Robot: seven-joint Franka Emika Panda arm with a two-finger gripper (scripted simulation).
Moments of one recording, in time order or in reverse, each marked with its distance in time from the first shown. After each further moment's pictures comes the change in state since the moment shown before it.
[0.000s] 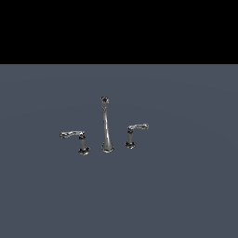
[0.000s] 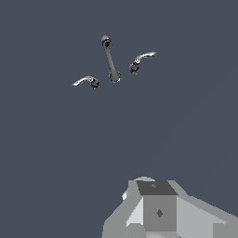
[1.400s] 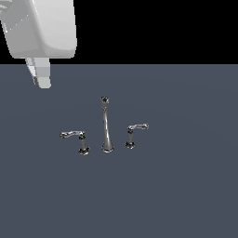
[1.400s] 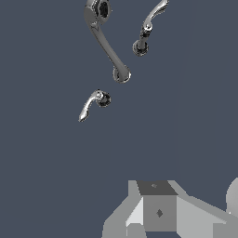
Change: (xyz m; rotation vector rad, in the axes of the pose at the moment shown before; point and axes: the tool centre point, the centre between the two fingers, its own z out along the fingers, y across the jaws) arm 0.063 -0.113 0.160 0.019 0.023 0.574
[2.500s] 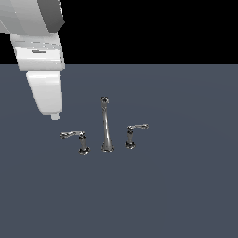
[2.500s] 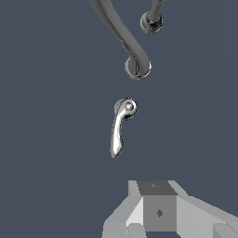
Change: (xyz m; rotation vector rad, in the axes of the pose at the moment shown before) arm 0.033 -0.073 0.094 0.014 0.013 0.337
